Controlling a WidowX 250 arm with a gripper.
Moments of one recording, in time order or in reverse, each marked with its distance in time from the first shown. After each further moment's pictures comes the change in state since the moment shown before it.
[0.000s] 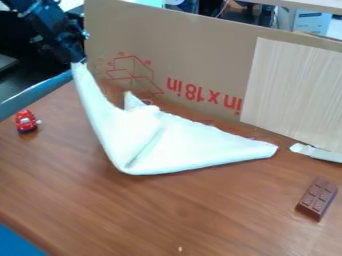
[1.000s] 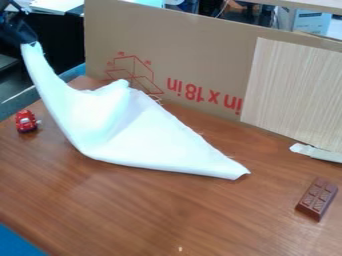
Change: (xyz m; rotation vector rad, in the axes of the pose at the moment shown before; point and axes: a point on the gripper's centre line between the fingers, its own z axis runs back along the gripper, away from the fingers) arm 0.003 0.051 0.059 -0.143 -0.071 0.060
